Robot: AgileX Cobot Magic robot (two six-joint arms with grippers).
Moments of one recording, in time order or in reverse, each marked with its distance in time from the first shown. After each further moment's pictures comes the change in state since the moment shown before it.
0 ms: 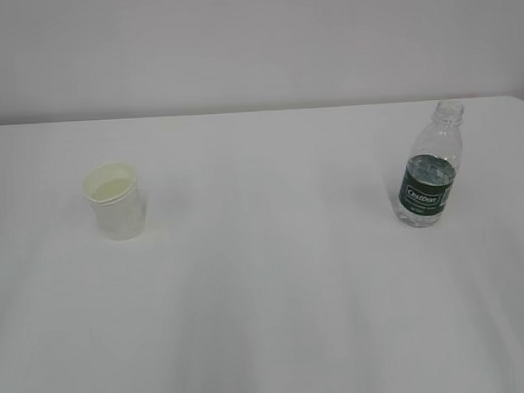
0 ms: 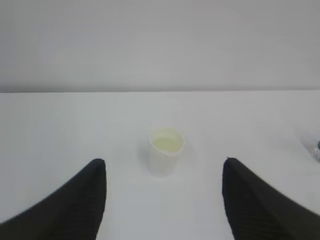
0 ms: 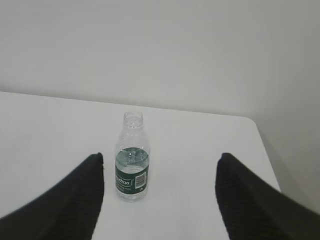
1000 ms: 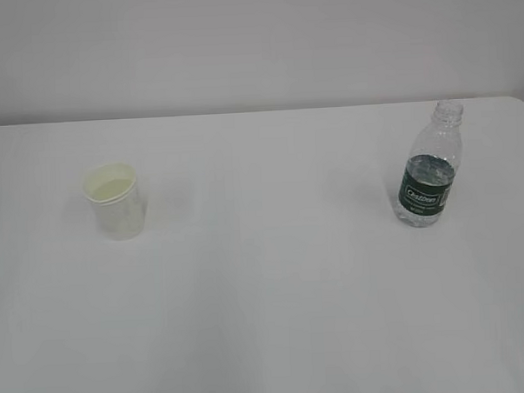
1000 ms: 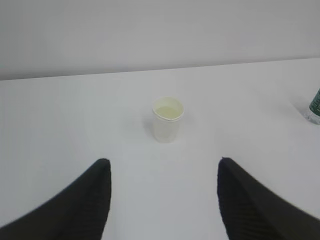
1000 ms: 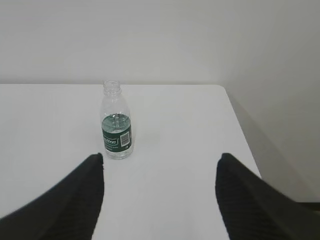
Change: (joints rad) left arm 0.000 -0.229 -0.076 -0.038 0.345 0.105; right arm 0.000 -0.358 -0.132 0.020 0.546 0.000
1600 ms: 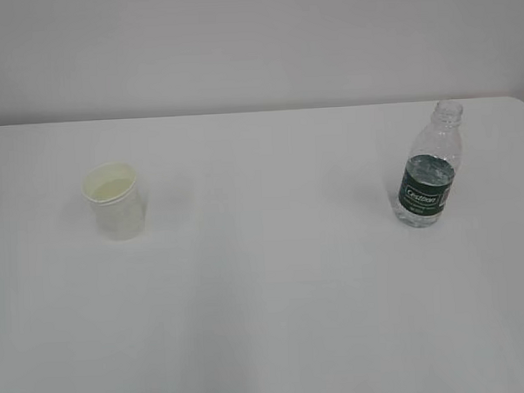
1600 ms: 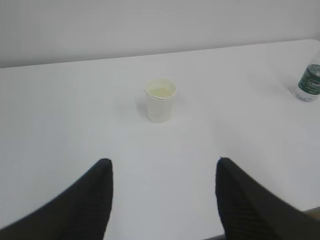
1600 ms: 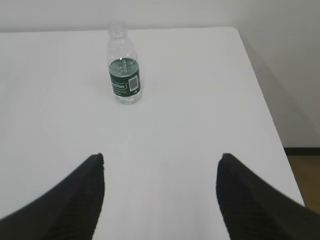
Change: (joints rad) left arm 0.000 -0.106 -0.002 -0.031 0.130 0.037; right arm 0.000 -0.016 -0.025 0.070 0.223 -0.007
